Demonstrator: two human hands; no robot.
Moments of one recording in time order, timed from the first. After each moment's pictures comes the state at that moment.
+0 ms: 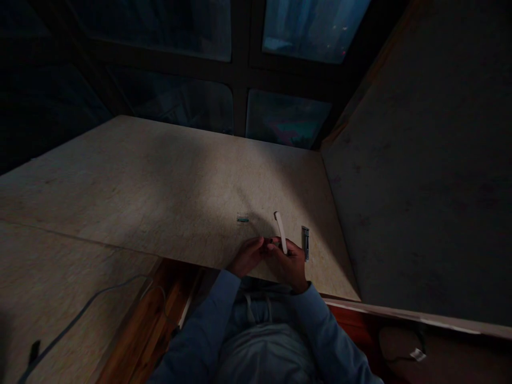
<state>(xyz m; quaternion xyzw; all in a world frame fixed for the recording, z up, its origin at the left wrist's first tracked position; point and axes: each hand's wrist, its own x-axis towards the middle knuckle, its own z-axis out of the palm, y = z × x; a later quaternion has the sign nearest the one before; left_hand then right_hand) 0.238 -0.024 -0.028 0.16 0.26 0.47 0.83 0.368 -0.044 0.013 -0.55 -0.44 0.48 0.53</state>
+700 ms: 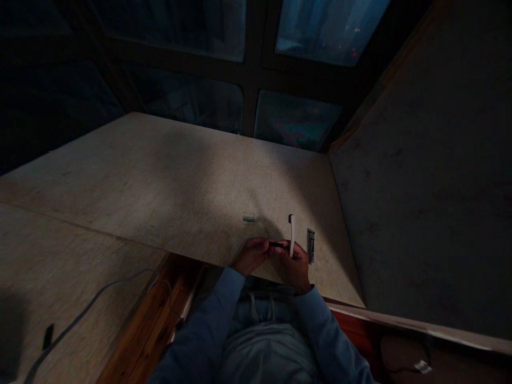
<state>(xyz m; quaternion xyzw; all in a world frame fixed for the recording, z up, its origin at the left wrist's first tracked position) 0.236 -0.024 -0.036 0.16 0.26 0.49 0.82 0.368 -0.047 0.001 -0.51 -0.38 0.52 0.57</state>
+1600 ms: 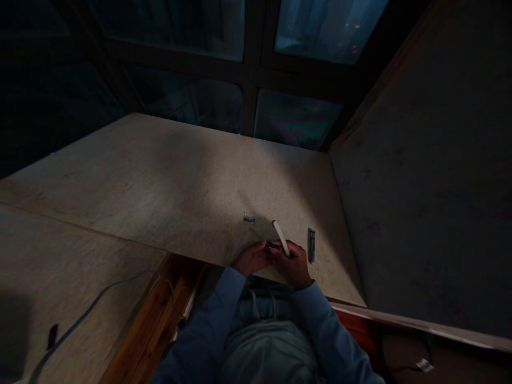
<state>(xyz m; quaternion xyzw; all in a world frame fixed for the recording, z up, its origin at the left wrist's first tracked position) 0.234 -0.025 -0.050 0.10 0.16 0.39 0.90 0.379 -0.043 -0.018 -0.50 -0.56 0.46 0.47</state>
